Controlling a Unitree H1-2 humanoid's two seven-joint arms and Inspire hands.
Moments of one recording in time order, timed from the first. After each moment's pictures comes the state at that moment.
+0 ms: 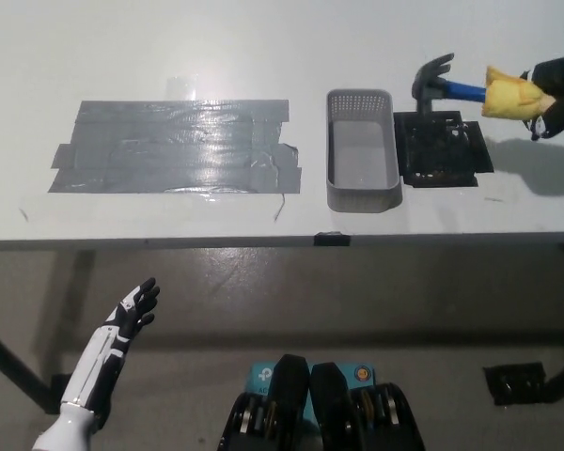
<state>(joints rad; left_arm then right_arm) 0.02 0.23 -0.03 -0.12 0.03 -0.01 -0.12 -1.18 -0.61 0.48 0.72 -0.45 0.30 0.93</state>
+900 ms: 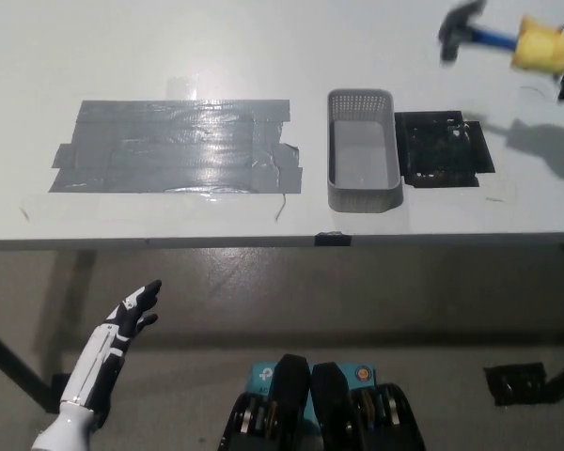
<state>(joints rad) 0.02 0.23 -0.03 -0.12 0.03 -0.01 -0.12 -1.29 -0.67 0.30 0.77 -0.40 0.34 0.98</state>
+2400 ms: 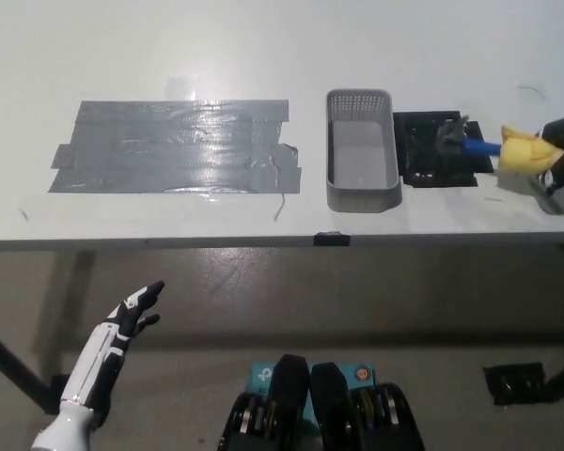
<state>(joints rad) 0.02 0.23 -0.03 -0.12 0.03 -0.01 -0.12 -1.15 -0.57 0.46 0.95 -0.49 0.22 0.85</state>
